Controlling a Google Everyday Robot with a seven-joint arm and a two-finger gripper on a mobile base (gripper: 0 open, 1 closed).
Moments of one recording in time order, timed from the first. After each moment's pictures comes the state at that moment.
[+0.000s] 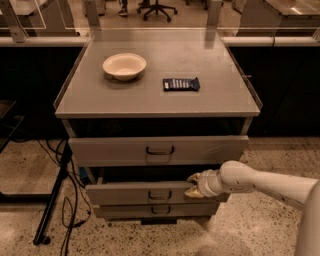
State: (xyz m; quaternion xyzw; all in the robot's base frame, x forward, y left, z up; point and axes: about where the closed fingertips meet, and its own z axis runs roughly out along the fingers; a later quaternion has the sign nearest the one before) arm 0.595 -0.136 0.418 -0.60 0.74 0.09 0.31
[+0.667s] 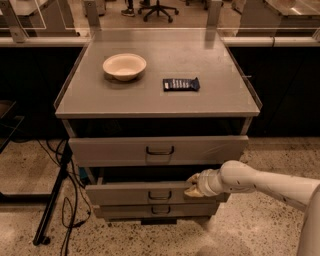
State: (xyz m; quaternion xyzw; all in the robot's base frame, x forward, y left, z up) arm 0.593 -0.136 0.423 -0.59 0.74 0.09 0.31
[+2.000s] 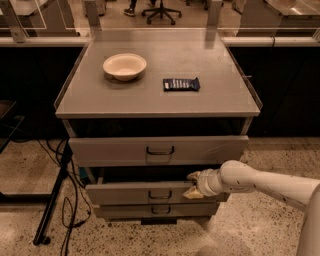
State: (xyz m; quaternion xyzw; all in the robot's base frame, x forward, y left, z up) arm 0.593 -0.136 0.423 -0.59 0.74 0.09 0.31
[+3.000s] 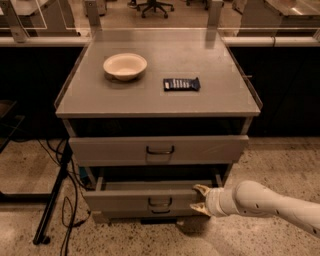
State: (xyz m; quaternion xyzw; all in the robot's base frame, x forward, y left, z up) arm 0.509 -0.152 0.427 -0.60 0.73 0.12 0.32
